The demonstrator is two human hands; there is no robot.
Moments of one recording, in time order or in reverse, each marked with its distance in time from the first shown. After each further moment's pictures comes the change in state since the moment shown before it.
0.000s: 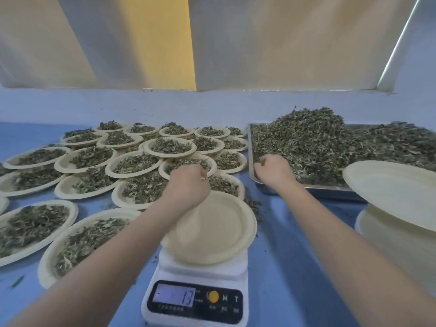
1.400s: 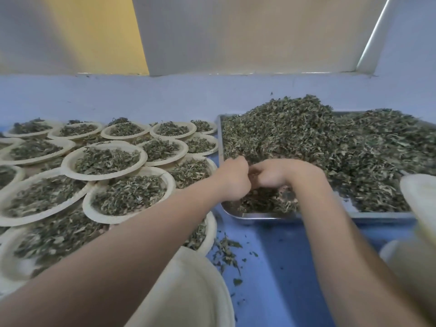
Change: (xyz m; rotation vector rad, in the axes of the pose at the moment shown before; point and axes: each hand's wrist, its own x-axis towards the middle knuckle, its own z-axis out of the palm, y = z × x) left_hand 0.135 0.109 0.090 0.013 -0.394 0.281; right_hand 0.089 0.049 -0.028 -0.177 -0.640 -0.072
